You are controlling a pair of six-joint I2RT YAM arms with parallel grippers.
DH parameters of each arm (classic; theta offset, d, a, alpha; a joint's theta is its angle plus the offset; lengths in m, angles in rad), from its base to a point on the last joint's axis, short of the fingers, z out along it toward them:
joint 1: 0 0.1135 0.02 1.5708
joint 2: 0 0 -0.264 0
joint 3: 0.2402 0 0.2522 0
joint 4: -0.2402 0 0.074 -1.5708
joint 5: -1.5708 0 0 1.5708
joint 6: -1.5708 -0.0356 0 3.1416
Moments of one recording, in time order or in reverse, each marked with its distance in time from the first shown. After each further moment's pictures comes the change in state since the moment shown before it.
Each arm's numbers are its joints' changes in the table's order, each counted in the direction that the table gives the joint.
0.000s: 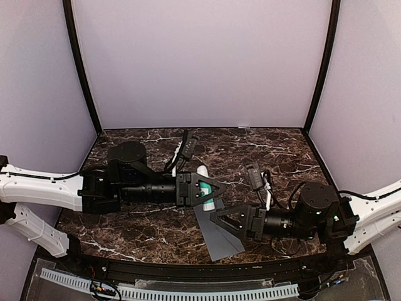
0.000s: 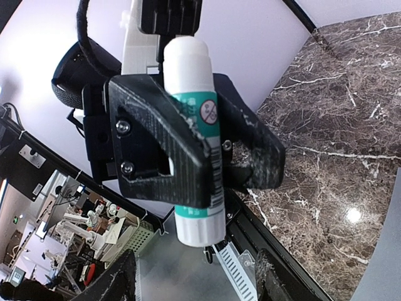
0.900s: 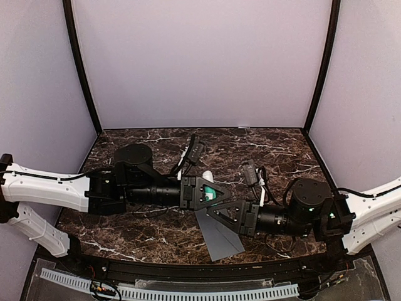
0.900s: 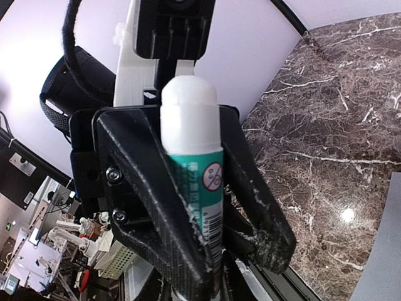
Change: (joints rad) left arm 0.001 -0.044 0.000 0.044 -0.080 0.038; right arm -0.026 -0.053 0.057 -0.026 -0.026 -0.007
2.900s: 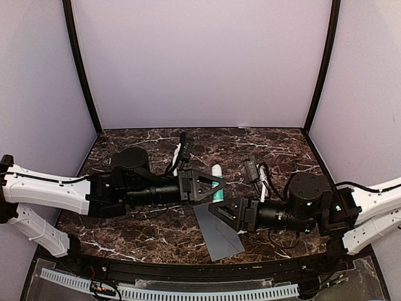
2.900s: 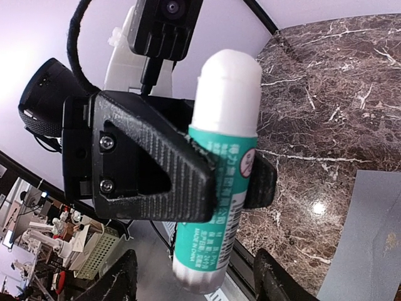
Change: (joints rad) left arm 0.010 0.007 -0.055 0.092 0.150 0.125; right arm -0.018 0.032 0.052 -0.191 -0.050 0.024
